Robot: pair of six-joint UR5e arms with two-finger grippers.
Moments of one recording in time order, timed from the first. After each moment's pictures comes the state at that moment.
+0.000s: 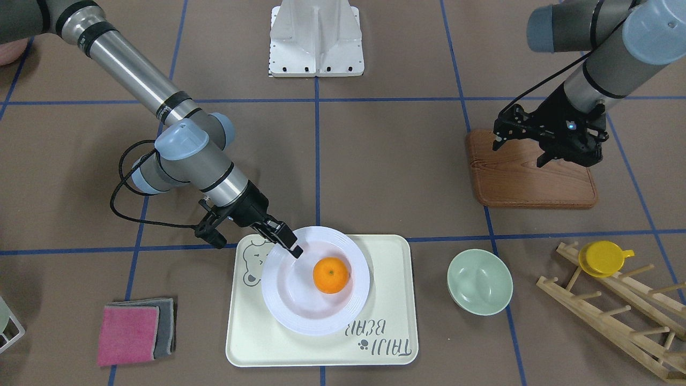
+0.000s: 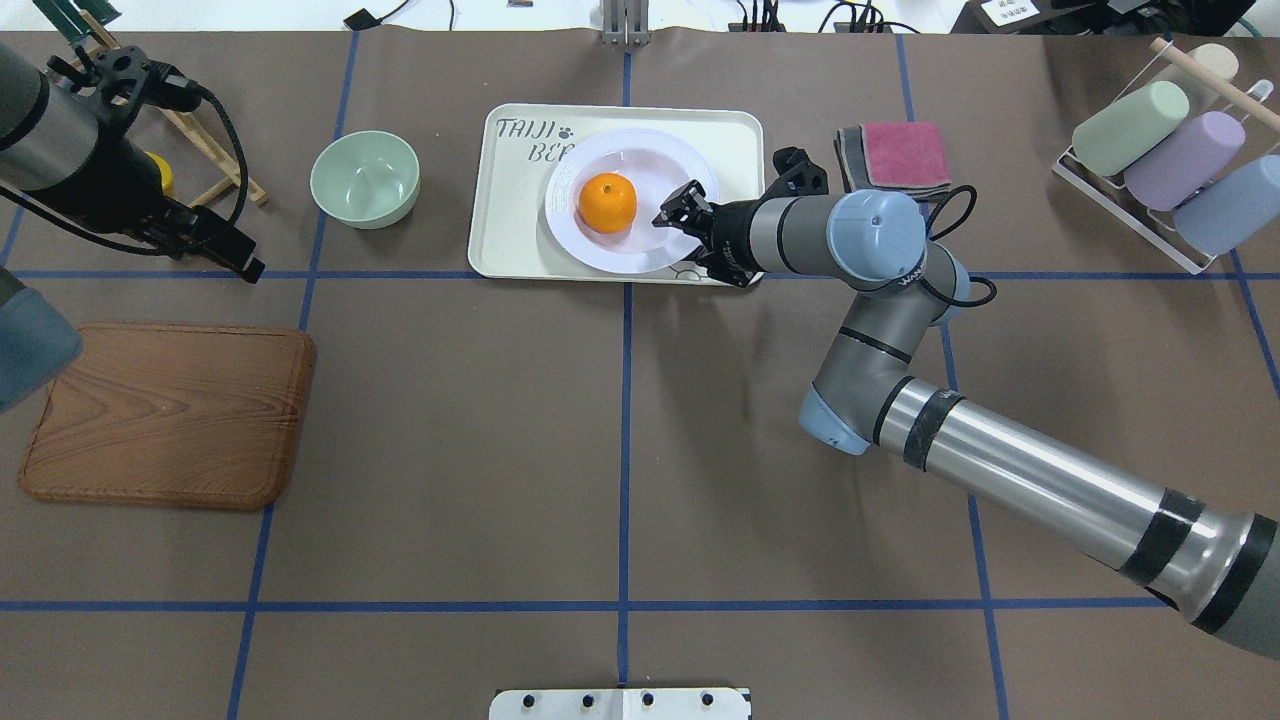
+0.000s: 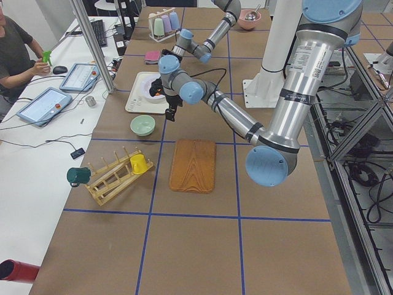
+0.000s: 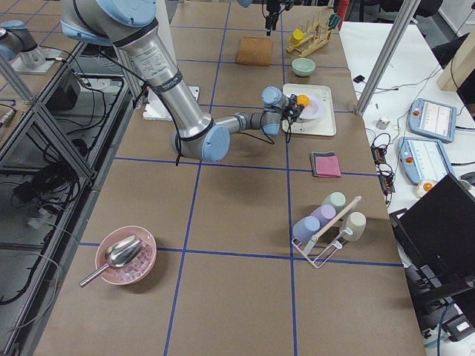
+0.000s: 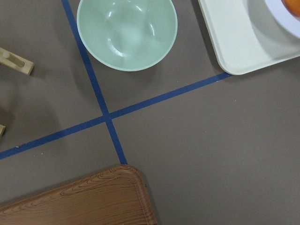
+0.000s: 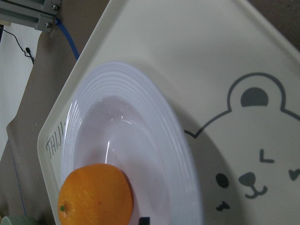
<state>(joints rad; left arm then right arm) -1.02 -1.86 -1.90 -1.60 -2.32 -0.47 0.66 -0.85 1.05 -0.34 1.76 2.00</state>
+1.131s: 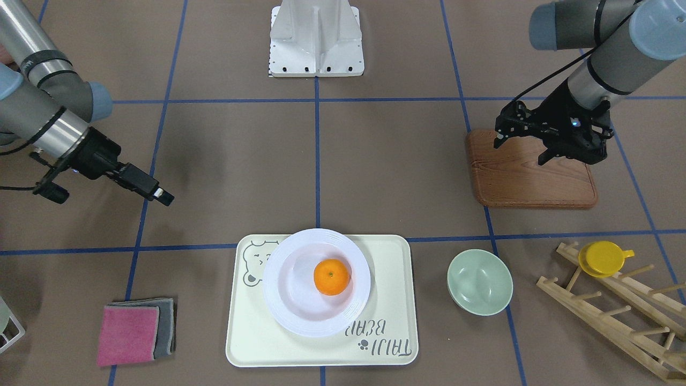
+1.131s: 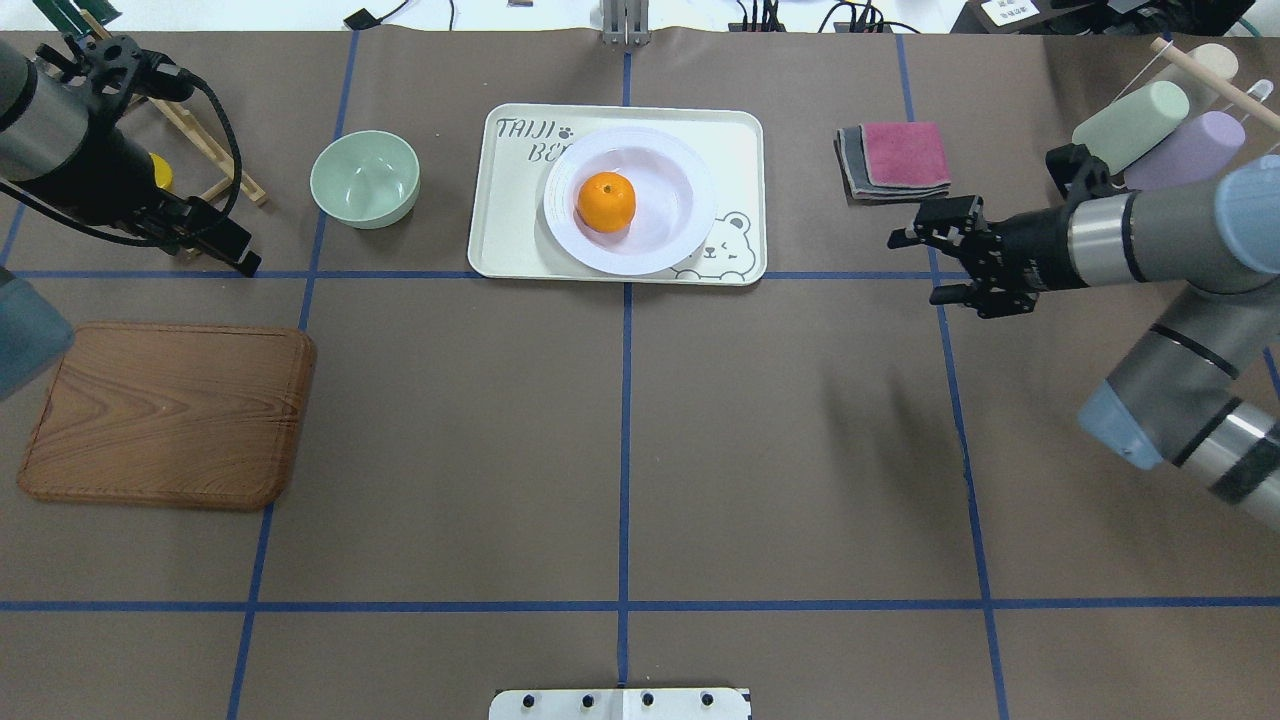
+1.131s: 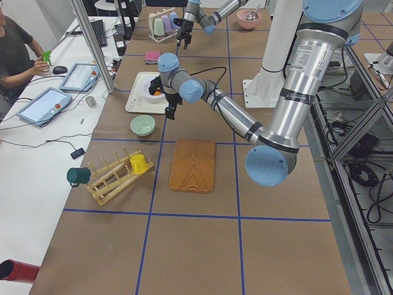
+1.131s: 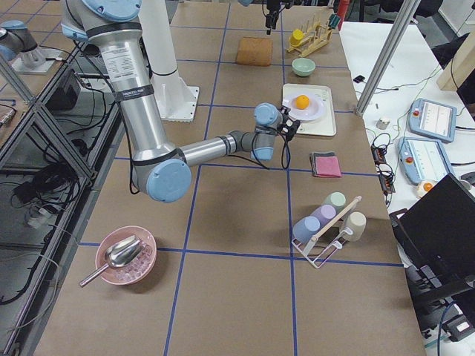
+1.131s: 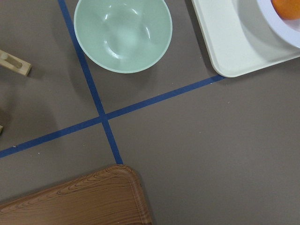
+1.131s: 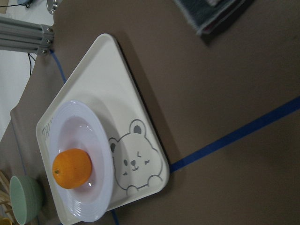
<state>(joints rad) -1.04 -1.87 -1.91 -1.58 -2.34 -0.48 0.90 -1.40 1.53 -0.35 2.18 1.81</state>
